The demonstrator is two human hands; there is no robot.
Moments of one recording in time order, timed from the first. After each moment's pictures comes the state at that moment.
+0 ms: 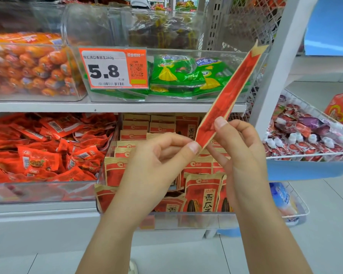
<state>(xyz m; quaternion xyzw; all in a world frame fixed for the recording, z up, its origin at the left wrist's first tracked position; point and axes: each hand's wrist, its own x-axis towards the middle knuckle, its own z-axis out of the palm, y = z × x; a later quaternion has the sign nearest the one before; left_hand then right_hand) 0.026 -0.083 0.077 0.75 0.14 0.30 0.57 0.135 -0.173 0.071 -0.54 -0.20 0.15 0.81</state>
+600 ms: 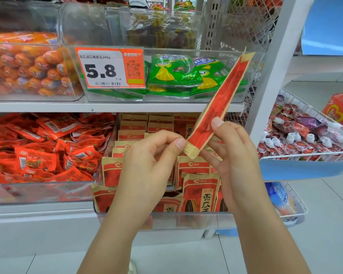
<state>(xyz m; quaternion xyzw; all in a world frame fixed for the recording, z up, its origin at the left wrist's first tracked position) 0.029 -0.081 0.069 0.78 0.14 0.37 0.47 0.136 -0.174 0.070 -0.52 -0.19 0.21 0.80</state>
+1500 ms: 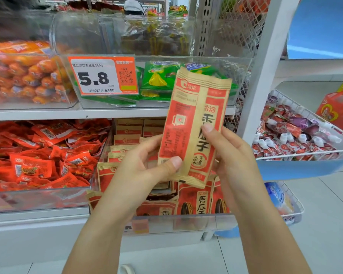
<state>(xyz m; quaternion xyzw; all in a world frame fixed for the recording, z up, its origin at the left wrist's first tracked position) 0.027 -0.072 0.067 0.70 0.12 0.25 0.66 0.136 -0.186 0.083 -0.54 -0.23 0.25 0.77</state>
